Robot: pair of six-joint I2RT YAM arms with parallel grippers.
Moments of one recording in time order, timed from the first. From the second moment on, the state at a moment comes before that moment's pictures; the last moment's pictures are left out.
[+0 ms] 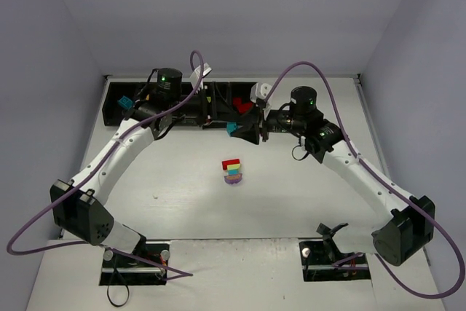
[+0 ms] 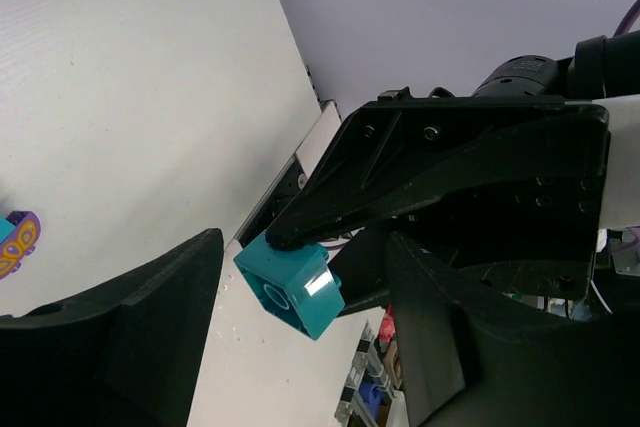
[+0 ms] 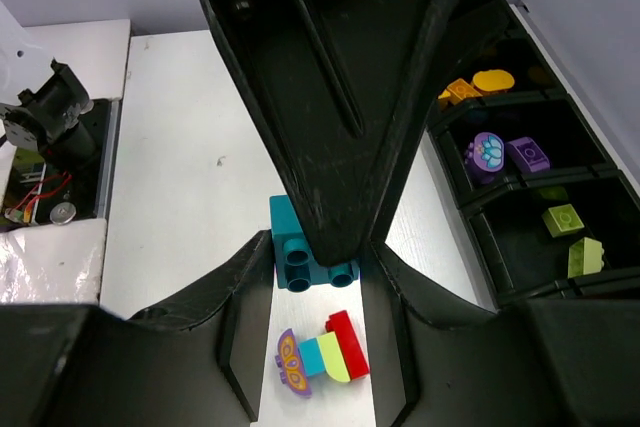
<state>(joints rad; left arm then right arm) -0.44 1.46 1.44 -0.42 0.85 -0.80 0.54 1.28 1.13 -0.07 -0.85 -0.22</state>
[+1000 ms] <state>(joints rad) -0.45 1.45 1.43 -0.59 0.70 -0.66 0.55 1.29 1.13 -0.06 -0.72 -0.21</state>
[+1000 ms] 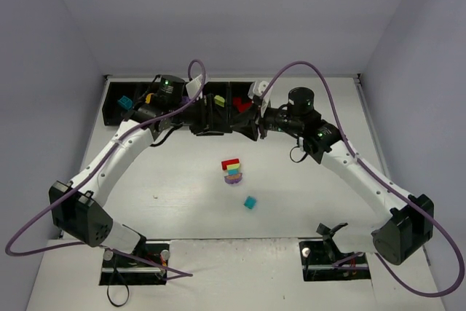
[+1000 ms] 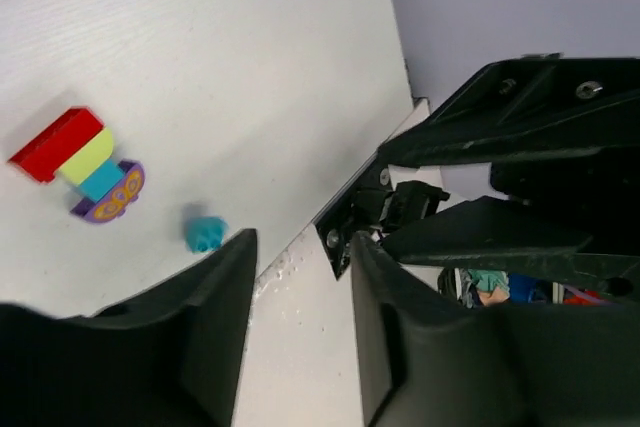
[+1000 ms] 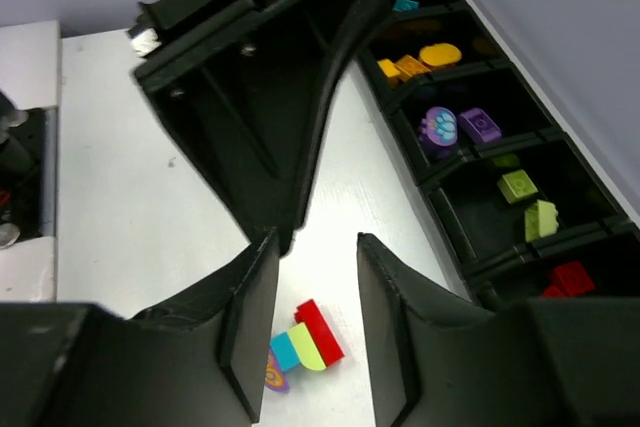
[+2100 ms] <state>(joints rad) -1.12 1.62 1.24 -0.65 0.22 -0.27 0.05 1.17 0.81 -0.25 -0.09 0.59</state>
